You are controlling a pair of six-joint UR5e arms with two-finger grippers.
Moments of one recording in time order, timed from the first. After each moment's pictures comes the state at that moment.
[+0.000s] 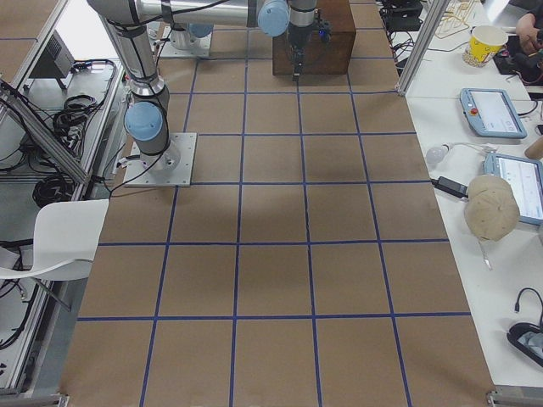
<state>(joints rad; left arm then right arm) -0.83 -2.18 -1.52 -1.06 1.62 0.77 1.65 -1.48 1.58 -1.62 -1.64 0.06</state>
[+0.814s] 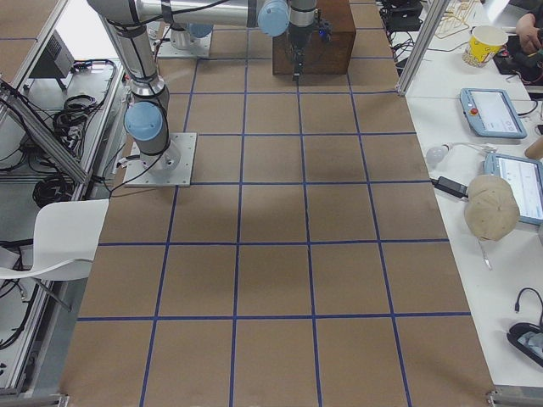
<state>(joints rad) -0.85 -2.06 -1.50 -1.14 1.56 0.76 1.65 -1.48 1.58 -1.62 -1.64 0.06</state>
